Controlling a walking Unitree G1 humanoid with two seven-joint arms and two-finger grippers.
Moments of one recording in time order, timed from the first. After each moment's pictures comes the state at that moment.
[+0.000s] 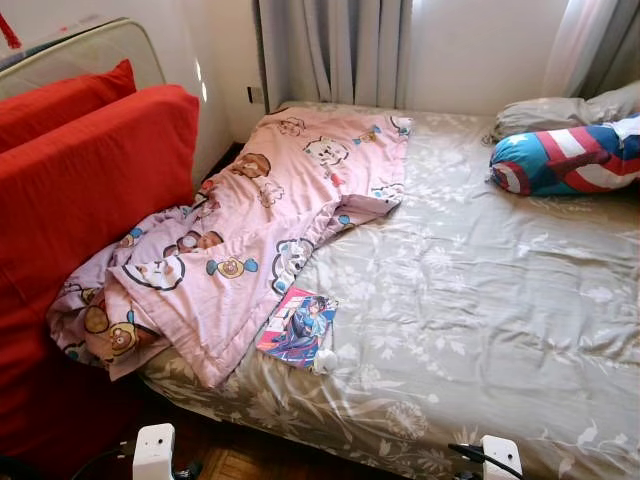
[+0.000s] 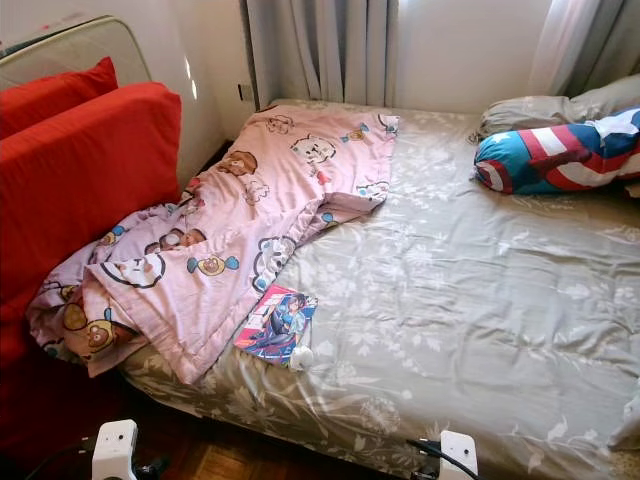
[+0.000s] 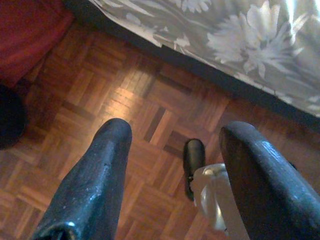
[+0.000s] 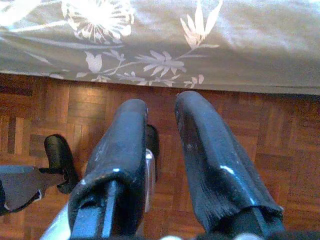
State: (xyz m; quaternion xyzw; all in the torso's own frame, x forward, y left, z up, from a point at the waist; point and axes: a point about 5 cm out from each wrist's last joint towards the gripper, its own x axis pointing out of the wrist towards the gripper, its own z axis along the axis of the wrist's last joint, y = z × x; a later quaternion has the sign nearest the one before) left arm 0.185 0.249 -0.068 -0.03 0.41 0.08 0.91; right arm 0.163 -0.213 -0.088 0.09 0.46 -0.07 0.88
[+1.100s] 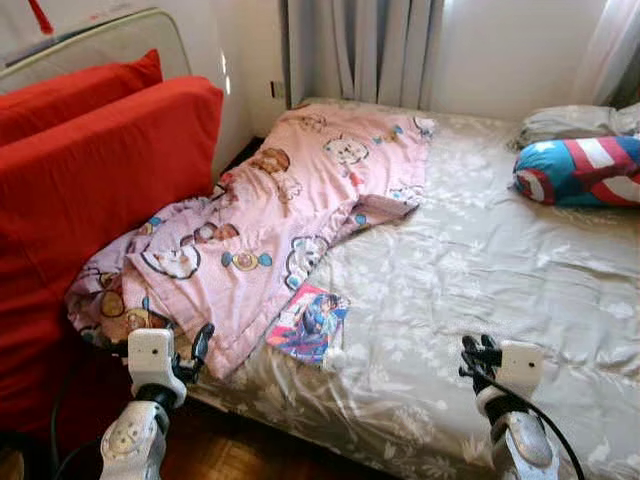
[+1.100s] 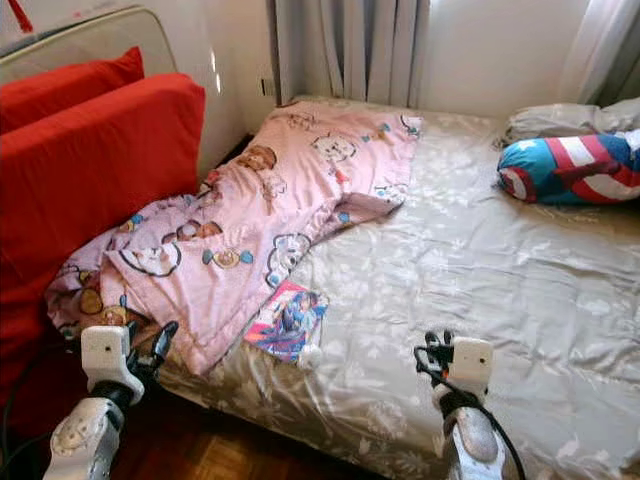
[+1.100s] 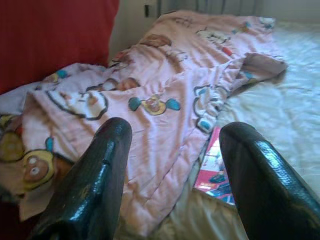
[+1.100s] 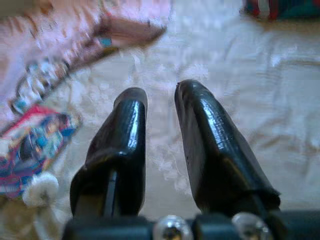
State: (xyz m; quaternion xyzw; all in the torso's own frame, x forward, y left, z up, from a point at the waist) left arm 0.263 0.233 0.048 0.01 0.01 -0.02 1.00; right arm 0.261 -0.211 0.016 0.05 0.07 -0.04 1.00
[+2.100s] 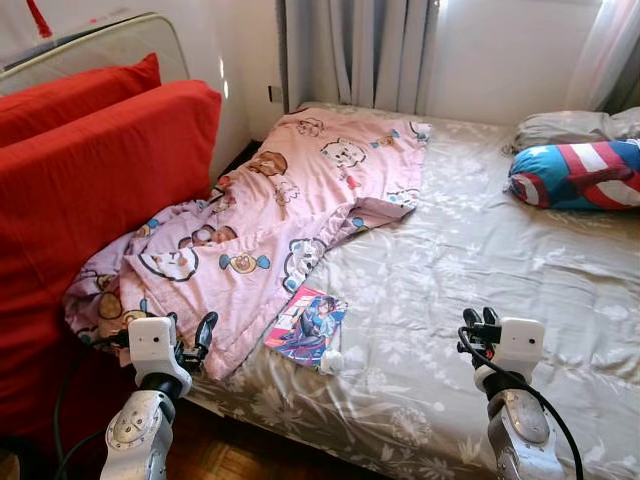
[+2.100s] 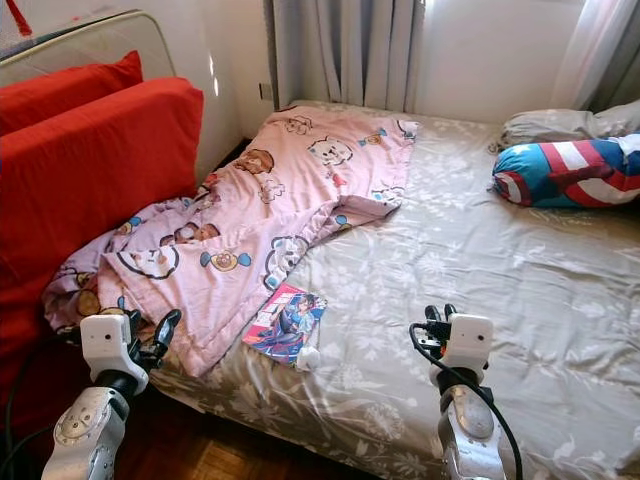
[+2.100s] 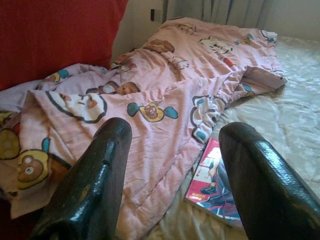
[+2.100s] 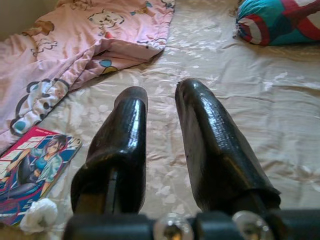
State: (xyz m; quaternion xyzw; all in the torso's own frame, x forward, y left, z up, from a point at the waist) left arm 0.265 0.224 0.060 -0.02 0.02 0.00 1.00; right arm 0.273 -0.206 0.036 0.03 0.06 -0.05 1.00
